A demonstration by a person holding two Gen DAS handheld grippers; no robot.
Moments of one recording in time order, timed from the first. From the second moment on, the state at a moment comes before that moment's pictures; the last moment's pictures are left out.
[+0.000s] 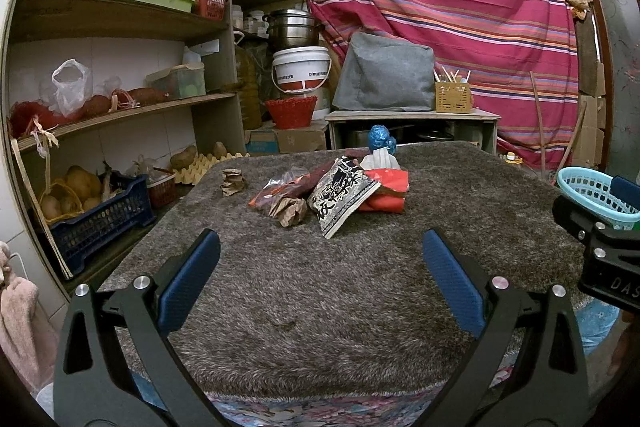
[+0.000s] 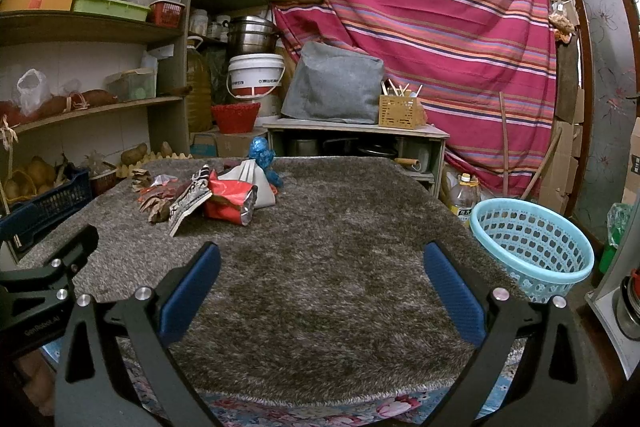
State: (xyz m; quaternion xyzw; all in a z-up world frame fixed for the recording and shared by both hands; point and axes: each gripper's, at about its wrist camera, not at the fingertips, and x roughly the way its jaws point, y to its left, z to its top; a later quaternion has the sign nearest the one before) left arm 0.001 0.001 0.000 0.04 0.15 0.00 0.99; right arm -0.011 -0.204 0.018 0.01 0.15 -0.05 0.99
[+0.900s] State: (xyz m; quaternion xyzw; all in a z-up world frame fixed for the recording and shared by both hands) left arm 0.001 -0.001 -0.002 0.05 0.15 0.00 0.99; right arm -0.010 -0.202 0.016 0.01 0.15 -0.05 0.99
